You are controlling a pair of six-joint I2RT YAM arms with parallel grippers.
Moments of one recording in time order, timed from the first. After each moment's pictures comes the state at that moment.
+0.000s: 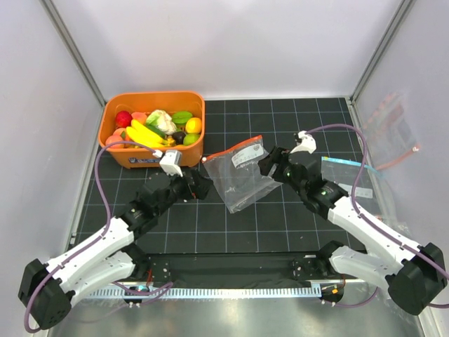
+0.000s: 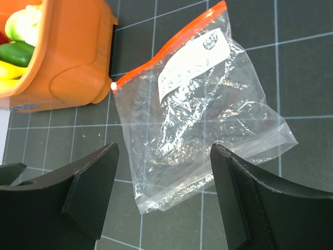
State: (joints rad) left arm -0.70 0.84 0.52 0.01 -0.12 -0.53; right arm 0.60 1.00 0.73 -0.16 0.26 0.68
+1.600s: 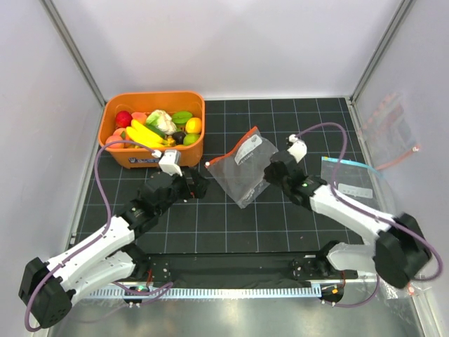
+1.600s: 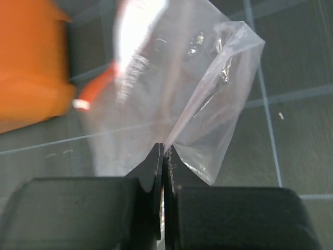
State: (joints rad) left arm -0.70 0.86 0.54 -0.05 -0.20 -0.52; right arm 0.64 1.26 0.75 -0.18 0.43 0.86
